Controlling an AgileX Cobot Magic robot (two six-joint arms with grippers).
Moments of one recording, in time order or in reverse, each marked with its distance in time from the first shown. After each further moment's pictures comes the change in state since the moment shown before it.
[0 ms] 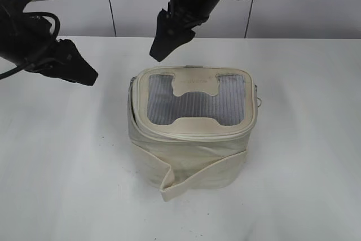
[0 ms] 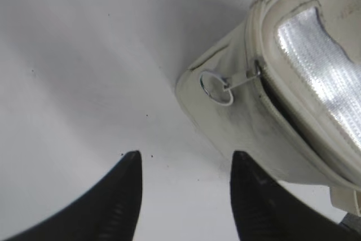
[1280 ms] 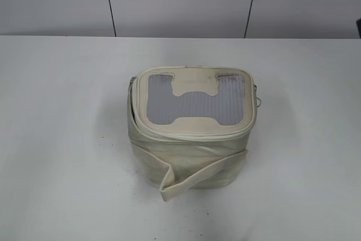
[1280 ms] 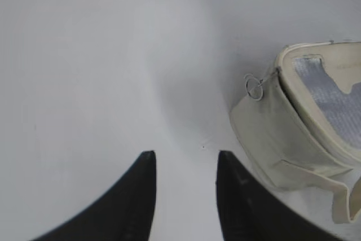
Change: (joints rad) left arm 0.172 -0.671 0.351 0.131 -0.116 -0.308; right arm -0.245 -1.218 1.167 -0.475 -0.618 0.588
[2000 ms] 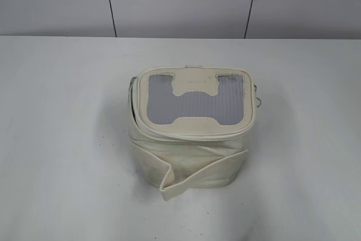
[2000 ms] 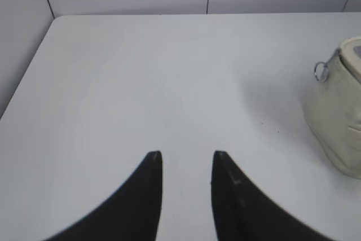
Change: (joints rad) left arm 0.000 -0.865 0.163 0.501 0.277 -0.447; right arm -0.261 -0.802 0.336 -0.011 0.362 0.199
